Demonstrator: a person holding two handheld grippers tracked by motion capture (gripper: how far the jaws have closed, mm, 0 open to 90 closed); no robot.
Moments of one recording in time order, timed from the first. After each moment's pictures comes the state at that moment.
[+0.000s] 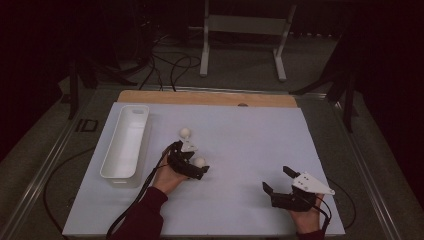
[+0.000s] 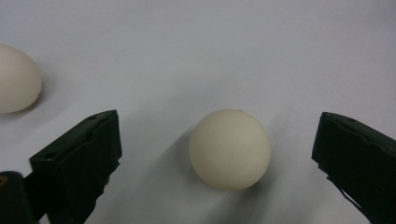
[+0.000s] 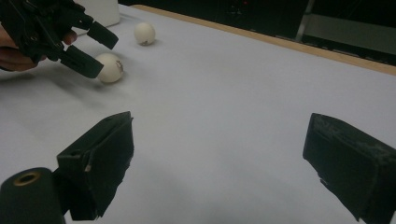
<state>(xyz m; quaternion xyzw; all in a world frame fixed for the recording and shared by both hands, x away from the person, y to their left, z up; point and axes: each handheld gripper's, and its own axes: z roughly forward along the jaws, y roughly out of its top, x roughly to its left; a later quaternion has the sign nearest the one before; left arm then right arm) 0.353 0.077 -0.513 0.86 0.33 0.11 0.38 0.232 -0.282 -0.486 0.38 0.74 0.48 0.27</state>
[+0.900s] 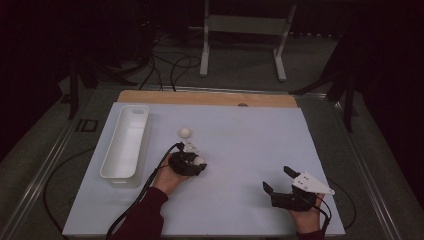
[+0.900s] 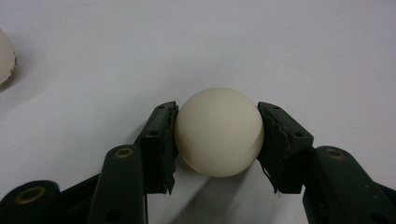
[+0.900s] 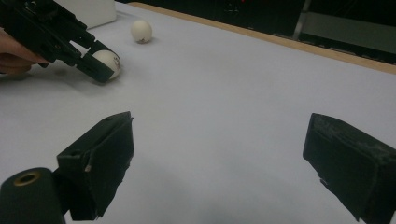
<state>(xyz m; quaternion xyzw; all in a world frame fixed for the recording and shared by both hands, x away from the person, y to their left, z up) 0.354 0.075 -0.518 0.87 0.33 0.09 0.35 0.232 -0.282 -0.486 0.38 0.74 0.48 0.27</state>
